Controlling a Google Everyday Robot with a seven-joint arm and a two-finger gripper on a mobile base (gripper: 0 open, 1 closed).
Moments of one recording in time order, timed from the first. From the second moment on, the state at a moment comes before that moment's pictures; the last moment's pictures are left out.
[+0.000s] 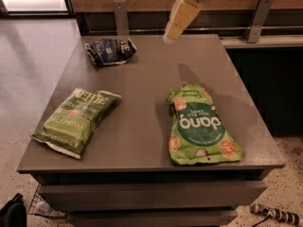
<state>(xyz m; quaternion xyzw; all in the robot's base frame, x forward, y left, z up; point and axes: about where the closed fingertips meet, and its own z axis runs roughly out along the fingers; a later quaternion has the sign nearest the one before) 0.655 -0.063 1.037 -0.62 0.68 -0.06 0.38</state>
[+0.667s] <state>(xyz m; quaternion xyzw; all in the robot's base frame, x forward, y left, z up) 0.692 -0.035 1.026 -0.61 0.68 -0.03 0.40</state>
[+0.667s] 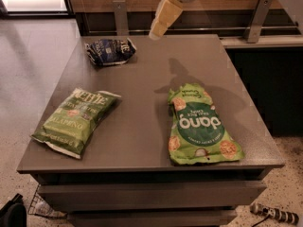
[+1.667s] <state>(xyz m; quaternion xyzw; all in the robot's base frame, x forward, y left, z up) 0.821 0.043 0.924 -0.59 0.71 0.07 0.39</state>
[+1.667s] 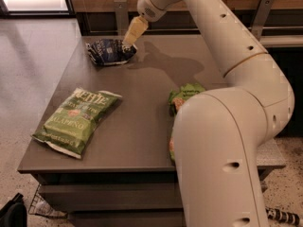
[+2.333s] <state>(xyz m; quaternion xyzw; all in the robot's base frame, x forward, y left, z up) 0.819 0.113 0.876 -0.56 0.72 0.13 0.39</state>
